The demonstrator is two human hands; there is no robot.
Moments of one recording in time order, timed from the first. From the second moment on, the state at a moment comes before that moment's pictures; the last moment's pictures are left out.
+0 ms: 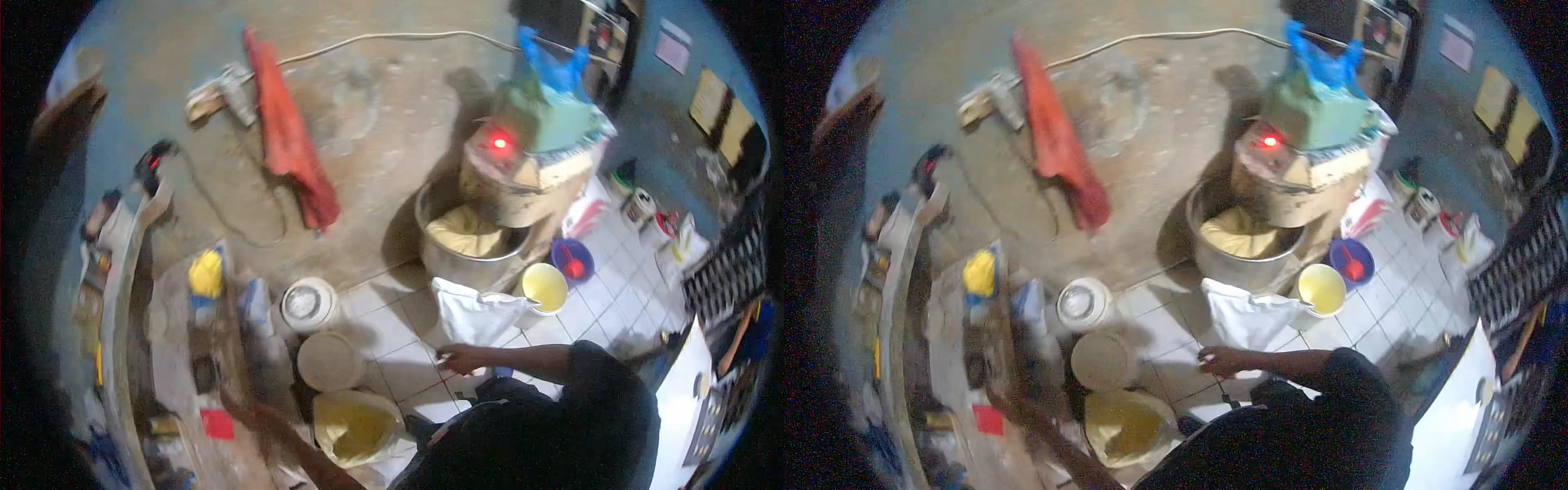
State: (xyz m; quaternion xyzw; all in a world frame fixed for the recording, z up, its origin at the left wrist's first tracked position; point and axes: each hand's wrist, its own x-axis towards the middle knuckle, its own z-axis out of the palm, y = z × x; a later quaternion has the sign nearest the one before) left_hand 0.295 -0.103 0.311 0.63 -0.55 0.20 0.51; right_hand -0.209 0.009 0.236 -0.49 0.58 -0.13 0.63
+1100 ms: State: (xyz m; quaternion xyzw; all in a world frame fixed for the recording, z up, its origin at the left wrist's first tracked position) left_hand -0.721 -0.371 0.661 0.18 -0.96 0.11 0.19; right_hand -0.700 0.015 0.391 -0.31 0.46 -0.64 0.53
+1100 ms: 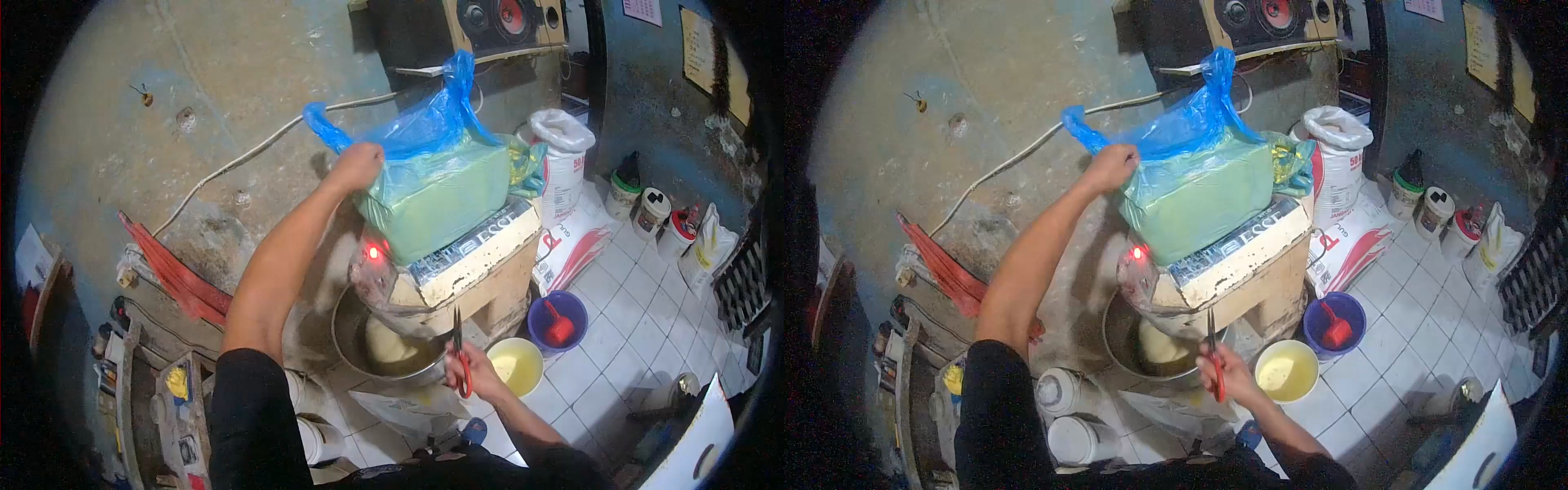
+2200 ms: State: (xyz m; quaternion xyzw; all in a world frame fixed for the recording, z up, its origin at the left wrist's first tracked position) left_hand -0.745 -0.326 0.663 0.13 -0.94 -0.04 0.32; right_hand -0.797 -0.210 0.573 -0.12 -0.04 -0.83 0.55
